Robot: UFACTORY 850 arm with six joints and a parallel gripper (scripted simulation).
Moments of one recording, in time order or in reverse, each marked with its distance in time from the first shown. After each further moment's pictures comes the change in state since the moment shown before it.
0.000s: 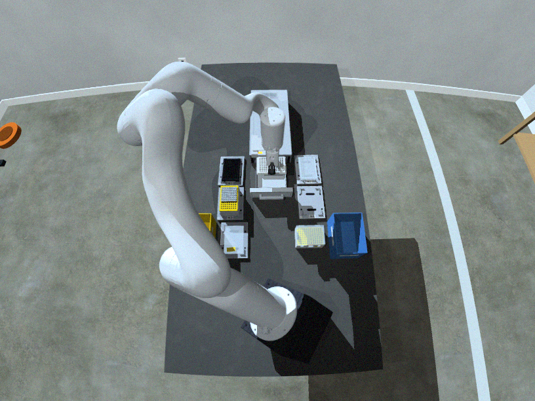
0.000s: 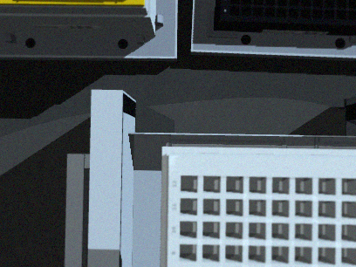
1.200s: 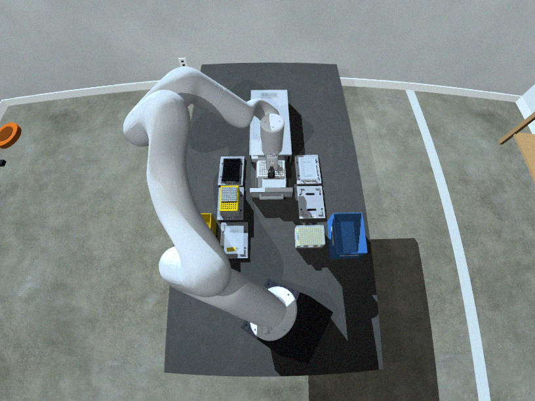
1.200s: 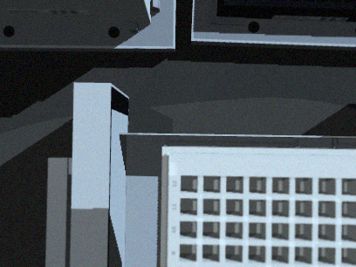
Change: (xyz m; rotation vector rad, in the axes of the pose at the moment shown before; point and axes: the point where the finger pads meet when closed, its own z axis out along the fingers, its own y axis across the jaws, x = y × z) arm 0.001 0.001 0.034 0.001 0.000 0.001
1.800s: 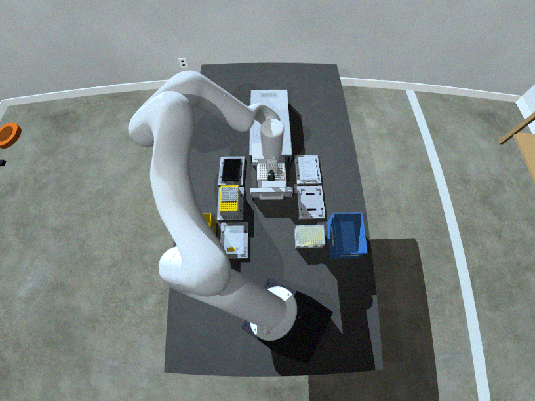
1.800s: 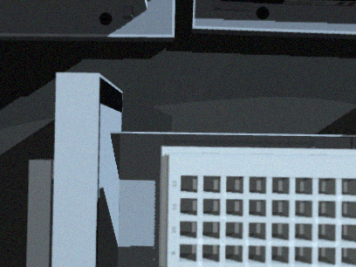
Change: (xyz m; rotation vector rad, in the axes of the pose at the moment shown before) arm 0.000 0.000 0.027 0.000 0.000 0.000
